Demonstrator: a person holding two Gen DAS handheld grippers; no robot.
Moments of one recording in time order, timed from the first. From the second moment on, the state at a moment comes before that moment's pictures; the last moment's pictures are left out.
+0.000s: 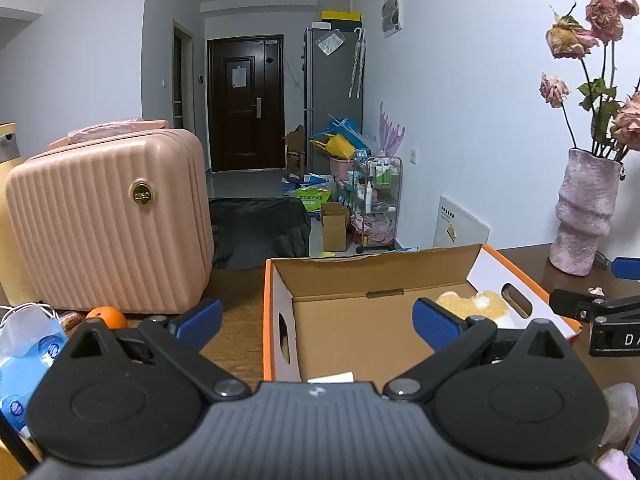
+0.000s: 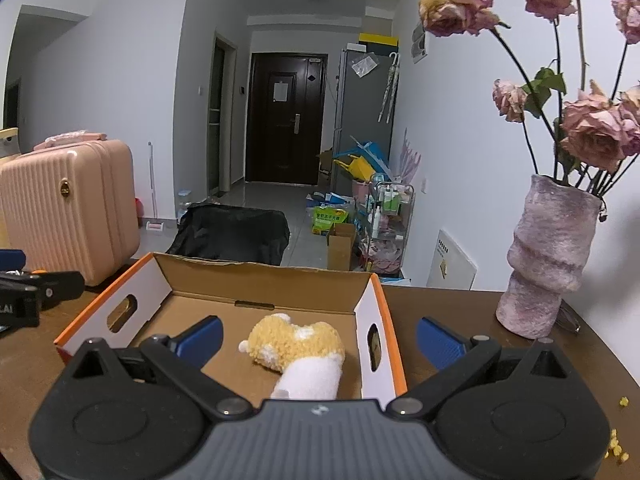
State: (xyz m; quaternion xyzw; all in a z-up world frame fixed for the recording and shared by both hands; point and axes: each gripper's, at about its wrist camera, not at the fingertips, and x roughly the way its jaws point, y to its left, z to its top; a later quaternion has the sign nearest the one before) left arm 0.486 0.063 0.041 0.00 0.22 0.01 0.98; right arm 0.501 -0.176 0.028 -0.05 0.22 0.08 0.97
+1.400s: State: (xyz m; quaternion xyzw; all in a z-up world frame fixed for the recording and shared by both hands) left arm 0.310 0.041 0.032 -0.02 0.23 0.00 0.97; right arm 0.335 -0.189 0.015 -0.04 0.22 0.09 0.97
